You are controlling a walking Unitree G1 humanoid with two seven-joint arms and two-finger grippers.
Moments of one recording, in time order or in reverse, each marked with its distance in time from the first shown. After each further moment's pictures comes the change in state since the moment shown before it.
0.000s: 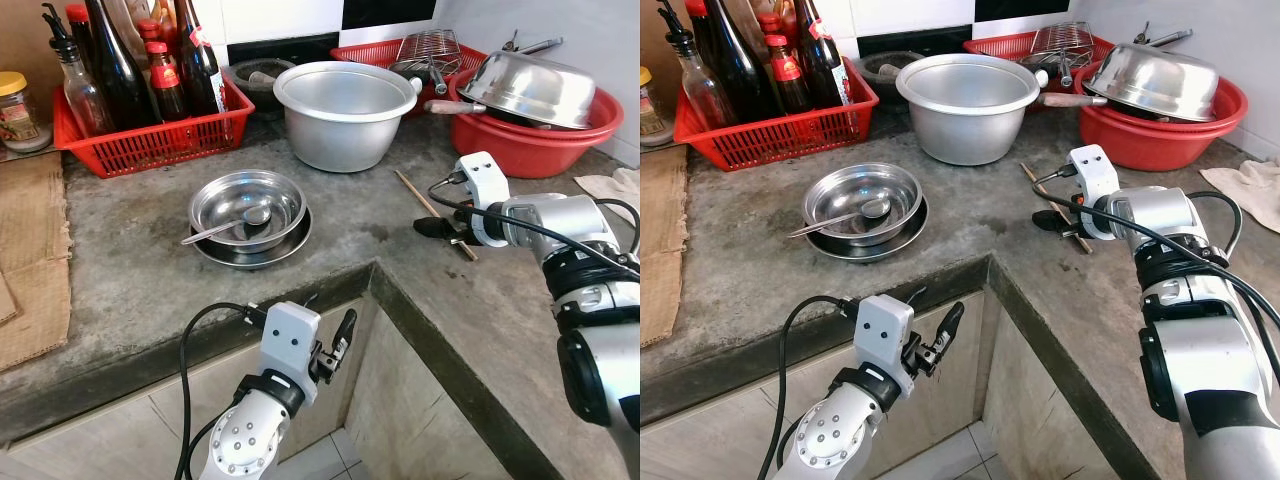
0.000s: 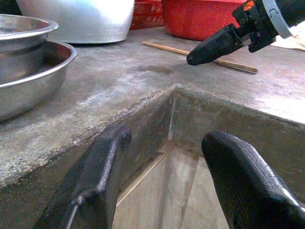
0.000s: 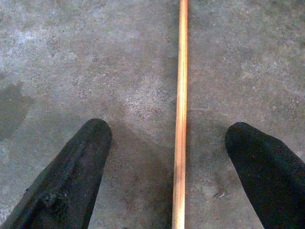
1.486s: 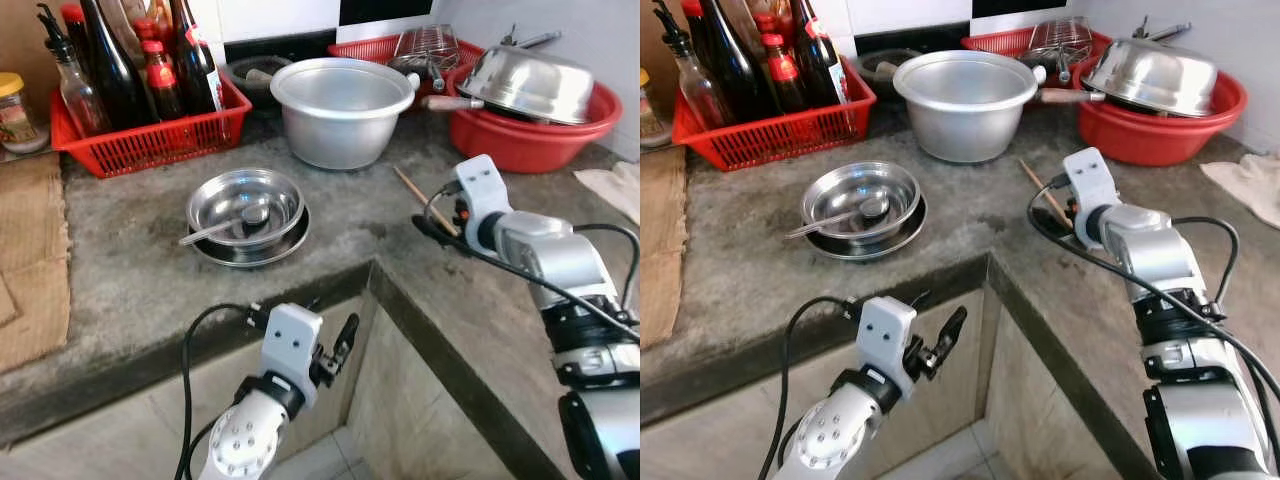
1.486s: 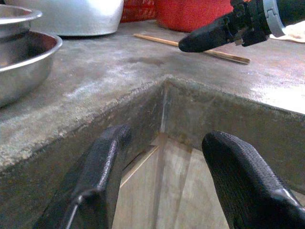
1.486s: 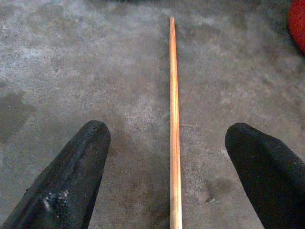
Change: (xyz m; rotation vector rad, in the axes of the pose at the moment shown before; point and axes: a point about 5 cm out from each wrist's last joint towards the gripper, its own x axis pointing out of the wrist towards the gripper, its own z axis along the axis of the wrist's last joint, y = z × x) left arm -0.001 -0.001 -0.003 -0.002 0.011 -0.030; right arm -0.006 0.015 -0.011 -0.095 -0.207 -0.105
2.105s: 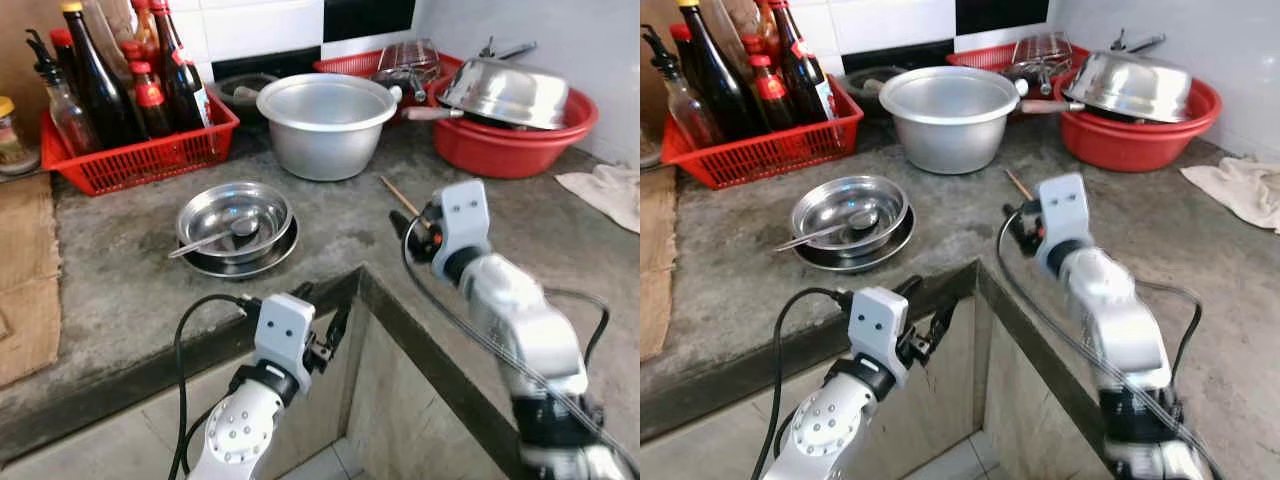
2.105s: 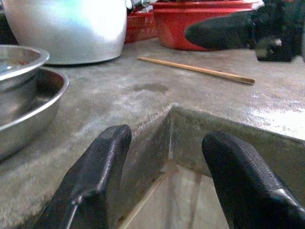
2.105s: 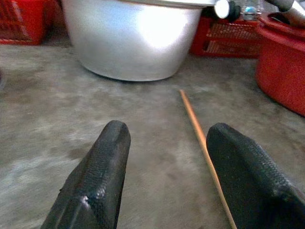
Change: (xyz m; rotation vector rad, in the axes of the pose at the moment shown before) left arm 0.007 0.012 0.004 0.029 -0.034 0.036; right arm -0.025 0.062 0.000 0.079 -0.318 -0.072
